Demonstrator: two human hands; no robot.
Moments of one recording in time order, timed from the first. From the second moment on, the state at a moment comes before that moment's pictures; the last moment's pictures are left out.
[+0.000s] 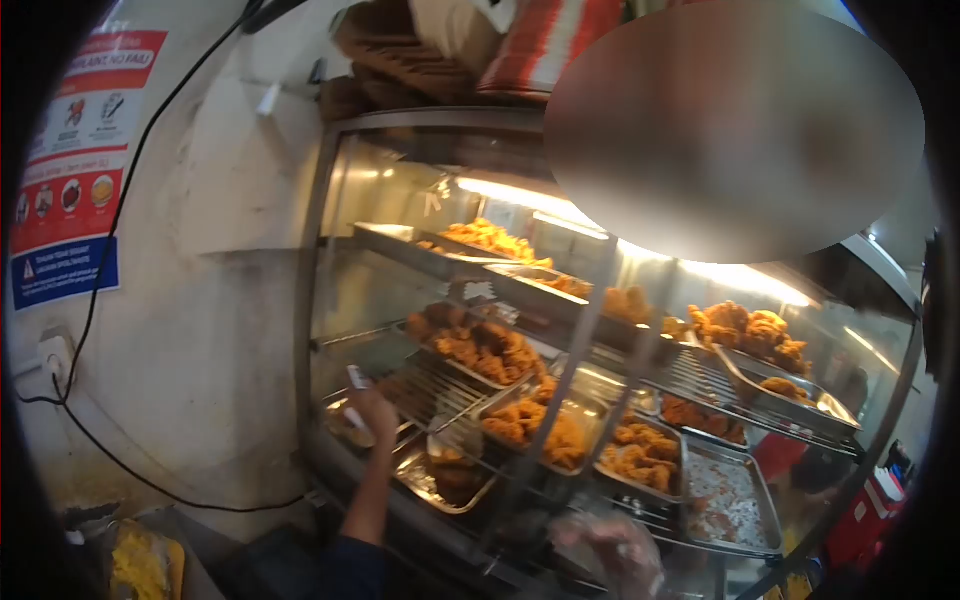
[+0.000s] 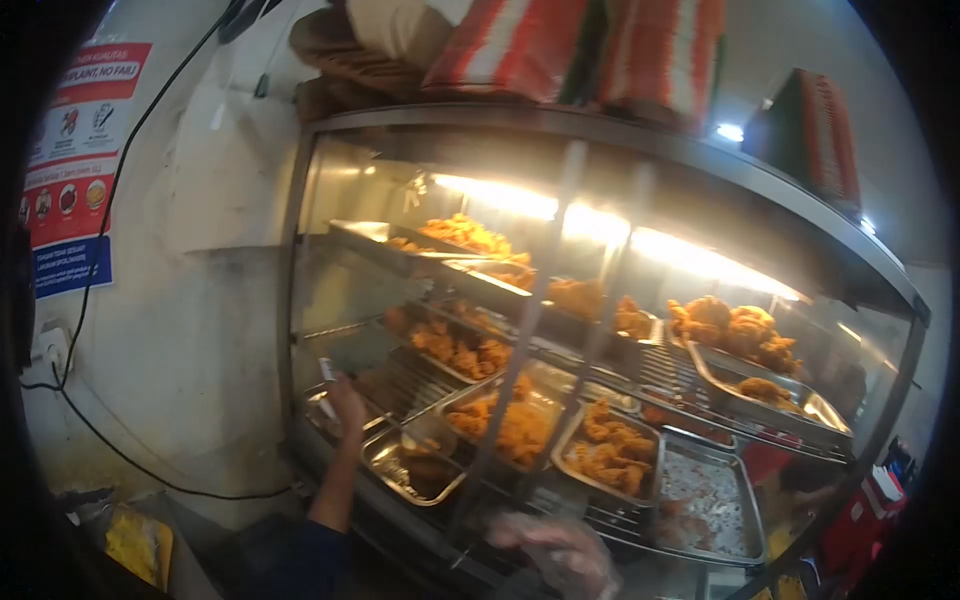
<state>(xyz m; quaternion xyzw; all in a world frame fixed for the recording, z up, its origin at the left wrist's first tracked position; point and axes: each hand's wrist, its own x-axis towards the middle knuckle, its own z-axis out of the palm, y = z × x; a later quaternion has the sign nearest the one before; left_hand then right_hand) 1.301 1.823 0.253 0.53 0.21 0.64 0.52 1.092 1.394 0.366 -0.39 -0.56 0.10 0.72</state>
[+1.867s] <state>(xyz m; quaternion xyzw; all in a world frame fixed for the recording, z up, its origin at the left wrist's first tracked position) 0.429 1.376 0.062 0.24 0.56 0.76 0.24 0.775 1.513 0.095 -0.42 -0.88 -0.10 0.22</state>
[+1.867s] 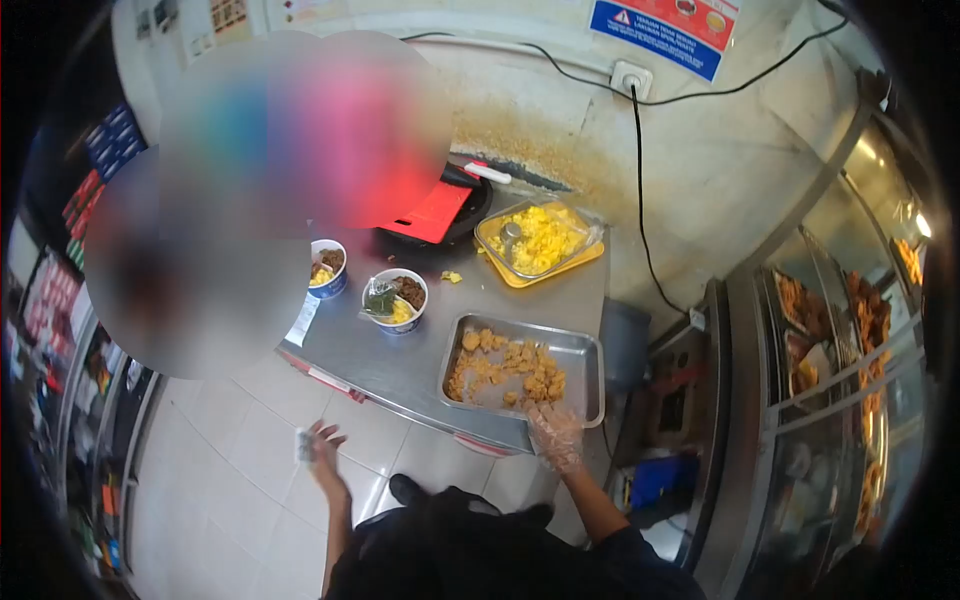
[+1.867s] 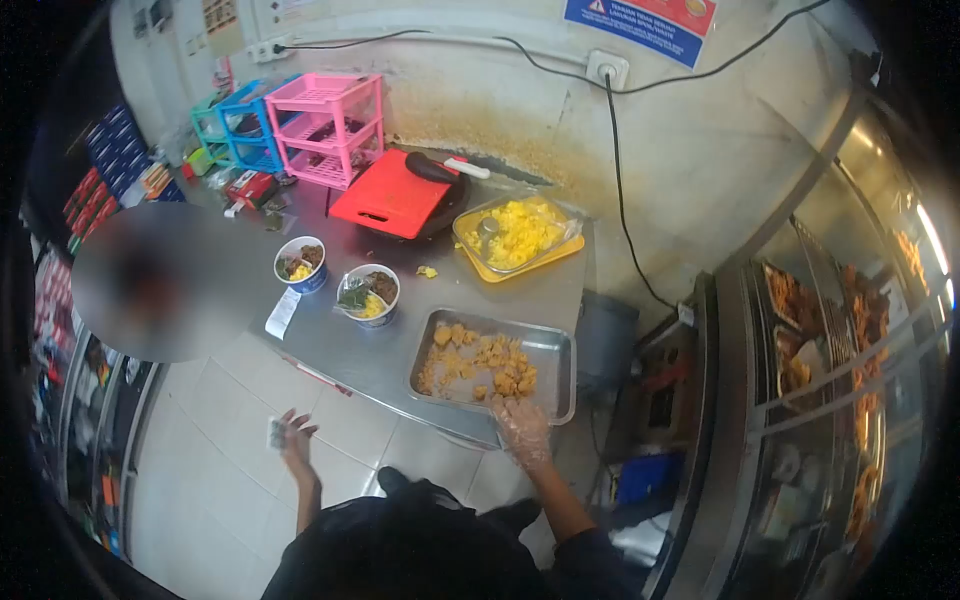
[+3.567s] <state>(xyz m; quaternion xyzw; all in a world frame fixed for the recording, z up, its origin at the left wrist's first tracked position) 0.098 1.753 0.119 0.32 0.54 0.73 0.28 0.616 1.608 0.038 -0.89 -0.42 -0.13 0.14</state>
